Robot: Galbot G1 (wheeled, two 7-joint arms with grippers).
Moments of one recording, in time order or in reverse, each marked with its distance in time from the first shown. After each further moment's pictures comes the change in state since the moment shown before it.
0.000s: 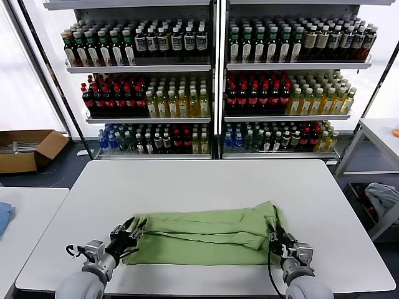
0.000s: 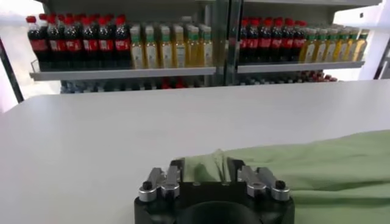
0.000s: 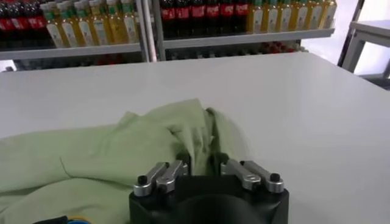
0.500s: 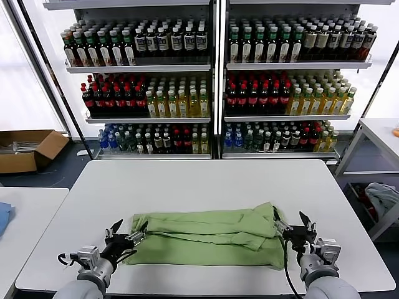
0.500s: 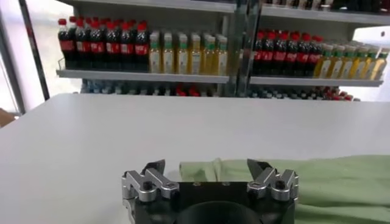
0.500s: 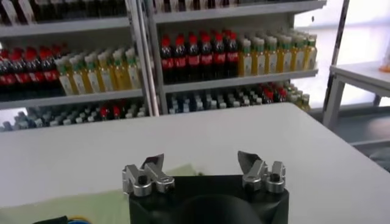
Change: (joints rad) left arm 0.067 -0.082 -0.039 -0.097 -0.024 0.043 -0.068; right arm -0.045 -0.024 0.065 0.228 0.073 -0.012 0.027
